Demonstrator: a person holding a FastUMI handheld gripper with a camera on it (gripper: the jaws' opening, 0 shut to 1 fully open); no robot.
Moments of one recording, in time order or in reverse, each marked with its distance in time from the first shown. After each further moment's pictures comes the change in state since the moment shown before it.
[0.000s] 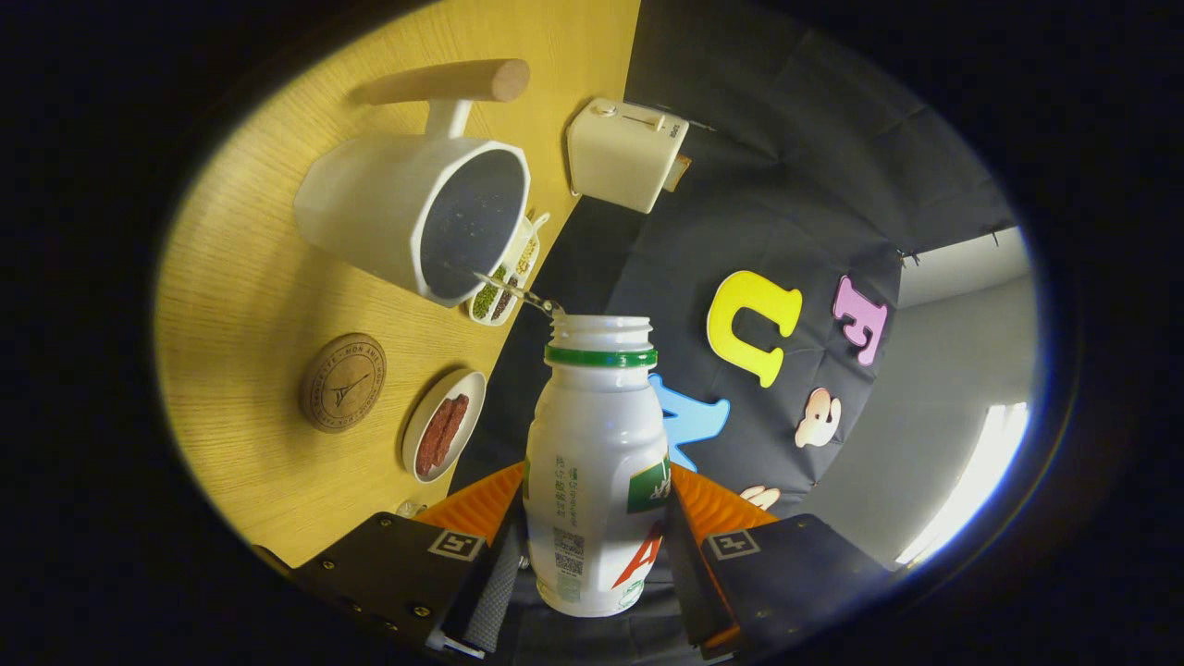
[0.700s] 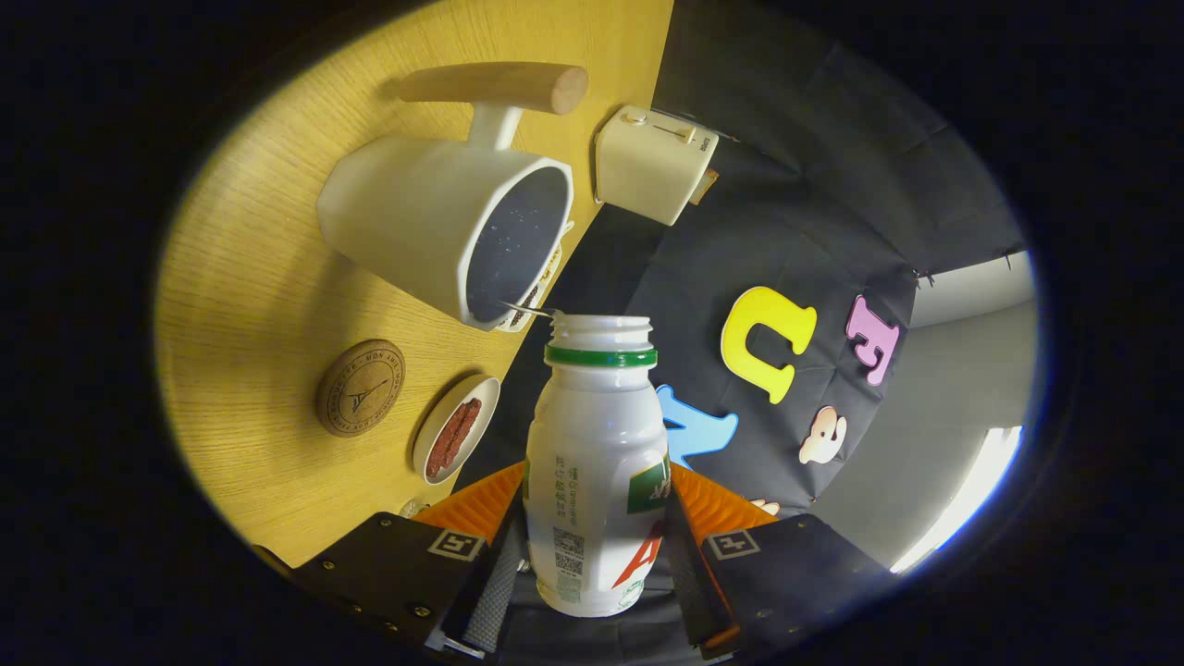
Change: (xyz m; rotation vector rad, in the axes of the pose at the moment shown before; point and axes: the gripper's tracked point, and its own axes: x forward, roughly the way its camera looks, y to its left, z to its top) arm 0.000 0.013 0.010 -0.052 -0.012 0.037
